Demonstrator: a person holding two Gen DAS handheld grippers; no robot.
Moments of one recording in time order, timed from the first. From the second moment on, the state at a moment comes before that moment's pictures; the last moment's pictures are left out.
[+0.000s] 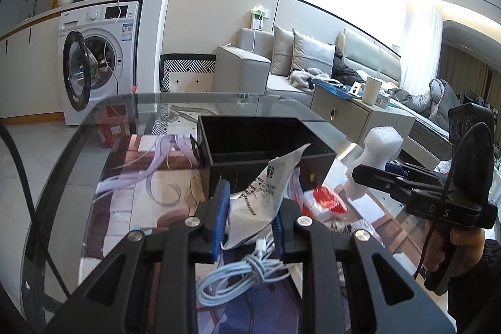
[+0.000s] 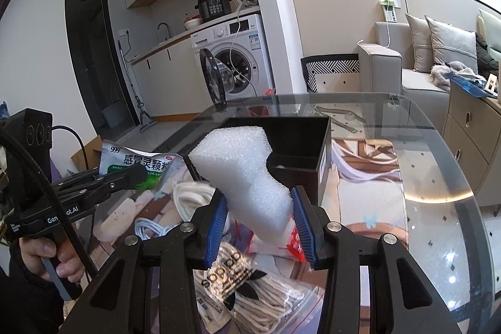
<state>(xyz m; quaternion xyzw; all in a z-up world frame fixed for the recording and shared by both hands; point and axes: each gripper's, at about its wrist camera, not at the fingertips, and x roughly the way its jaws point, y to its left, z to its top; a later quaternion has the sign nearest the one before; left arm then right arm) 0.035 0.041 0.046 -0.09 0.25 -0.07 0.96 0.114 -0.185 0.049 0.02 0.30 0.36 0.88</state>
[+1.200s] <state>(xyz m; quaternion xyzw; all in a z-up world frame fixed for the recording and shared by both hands) 0.133 0.037 0.066 -0.08 0.23 -0.05 0.97 0.205 -0.145 0.068 0.02 0.34 0.36 0.87</state>
